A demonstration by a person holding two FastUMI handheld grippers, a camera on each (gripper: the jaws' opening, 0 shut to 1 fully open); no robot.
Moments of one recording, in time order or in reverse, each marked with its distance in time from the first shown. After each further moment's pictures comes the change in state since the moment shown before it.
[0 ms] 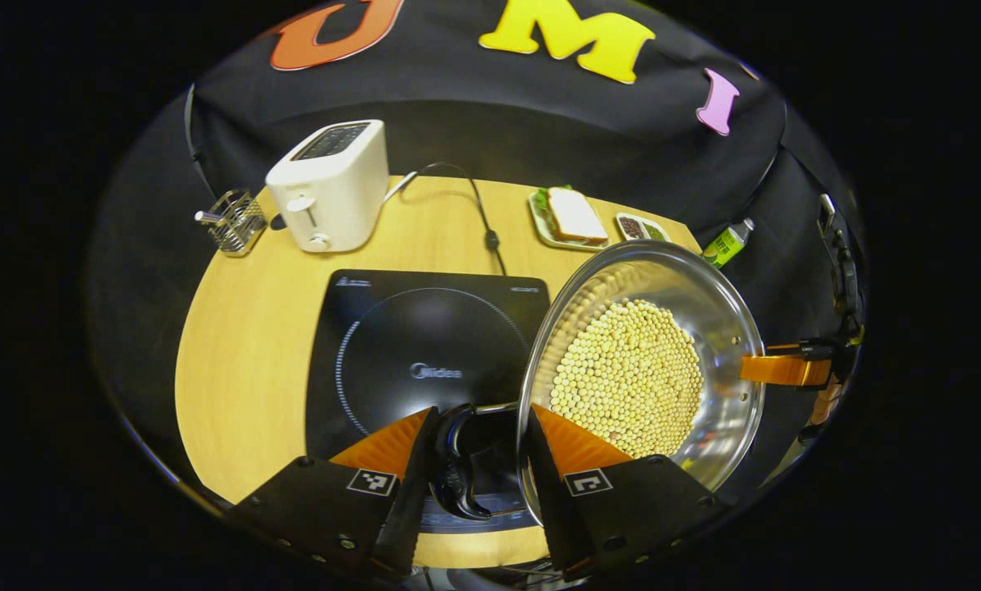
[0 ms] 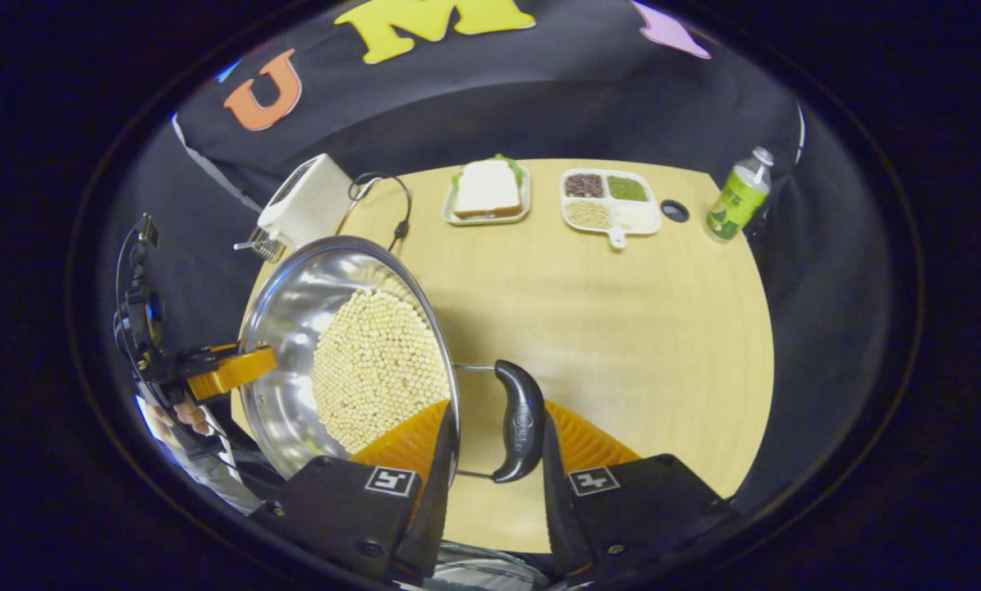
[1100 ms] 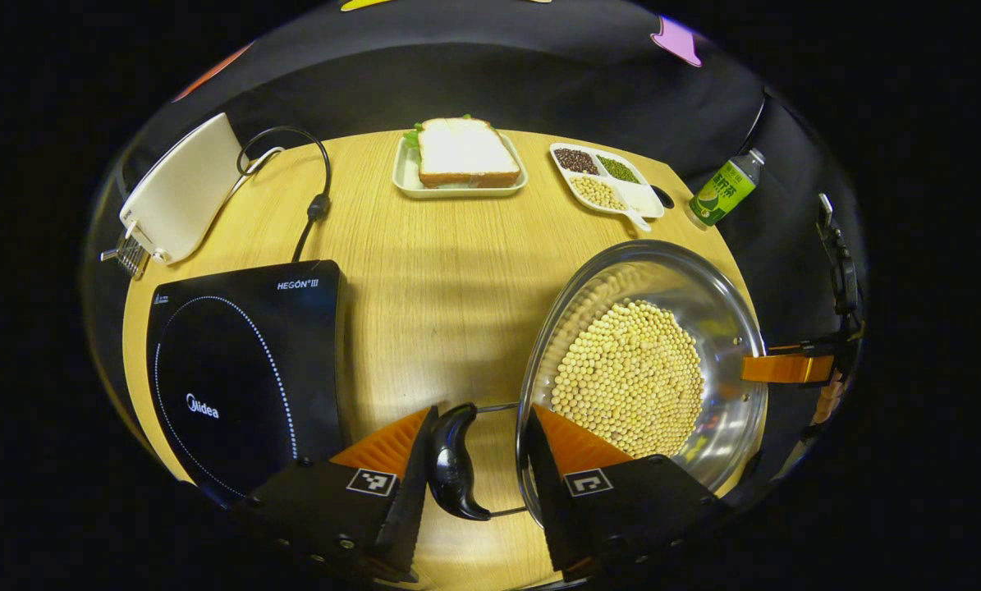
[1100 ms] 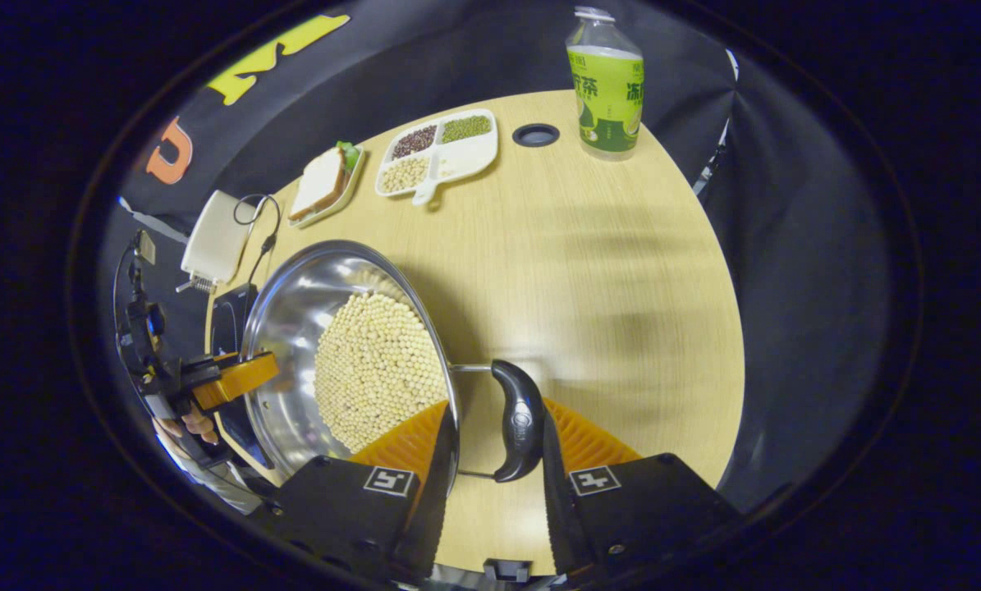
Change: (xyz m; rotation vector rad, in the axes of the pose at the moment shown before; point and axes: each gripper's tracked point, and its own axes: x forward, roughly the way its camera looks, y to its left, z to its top) left arm 0.024 -0.029 -0.004 0.101 0.134 -0.020; right arm 0.062 -0.240 -0.029 0.216 0.113 0.011
